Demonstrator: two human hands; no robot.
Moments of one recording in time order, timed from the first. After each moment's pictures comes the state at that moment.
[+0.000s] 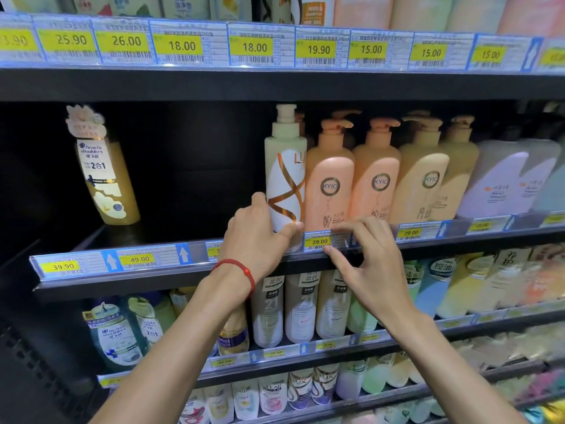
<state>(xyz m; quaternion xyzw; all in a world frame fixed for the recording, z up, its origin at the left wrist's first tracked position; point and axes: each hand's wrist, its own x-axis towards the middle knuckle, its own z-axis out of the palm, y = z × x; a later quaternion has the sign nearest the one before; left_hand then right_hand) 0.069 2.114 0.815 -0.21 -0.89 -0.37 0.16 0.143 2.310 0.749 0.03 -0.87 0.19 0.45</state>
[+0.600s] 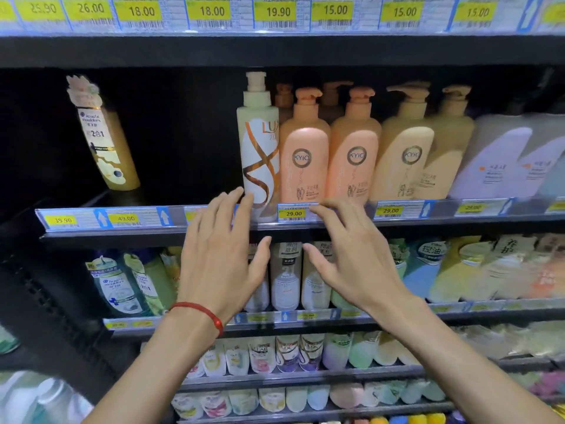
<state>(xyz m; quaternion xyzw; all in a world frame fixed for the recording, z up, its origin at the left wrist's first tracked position) 0.157 2.110 0.778 -0.19 -0.92 -0.12 0.32 0.181 2.327 0.758 0.10 -0.92 0.10 0.37</state>
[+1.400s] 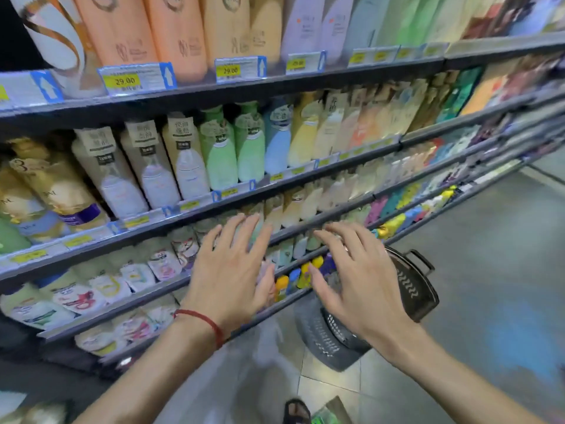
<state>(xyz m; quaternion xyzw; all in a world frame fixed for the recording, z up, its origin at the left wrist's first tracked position) 0.330 2.182 0.645 -0.48 -0.86 -0.05 0.13 0.480 2.352 0.632 -0.15 -0.95 0.00 0.27</state>
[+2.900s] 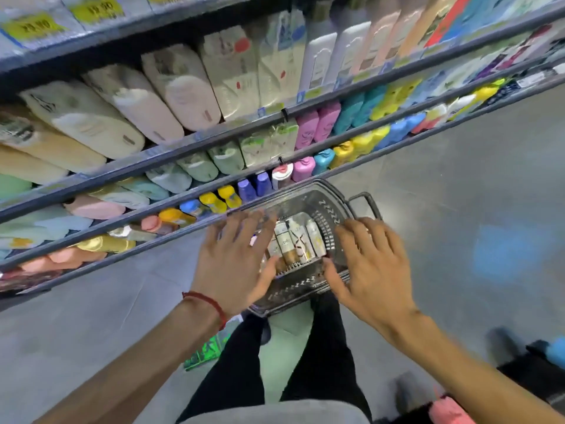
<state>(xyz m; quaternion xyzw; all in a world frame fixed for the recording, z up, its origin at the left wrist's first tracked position) 0.451 2.734 0.405 -0.46 -0.89 0.00 -0.06 0.601 2.932 0.404 -0.15 -0.99 0.04 0.02</state>
